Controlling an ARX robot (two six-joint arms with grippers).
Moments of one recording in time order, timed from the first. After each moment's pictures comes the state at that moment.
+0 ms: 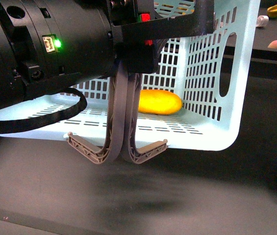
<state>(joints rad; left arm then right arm) -0.54 1.67 0.60 0.97 0.17 -0.29 0.16 1.01 0.35 0.49 0.06 0.28</state>
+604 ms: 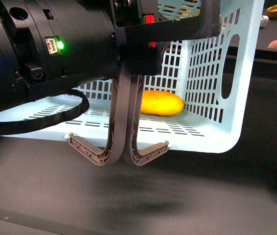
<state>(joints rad) -0.54 1.67 0.60 0.97 0.17 -0.29 0.14 0.40 0.16 0.12 0.25 0.28</state>
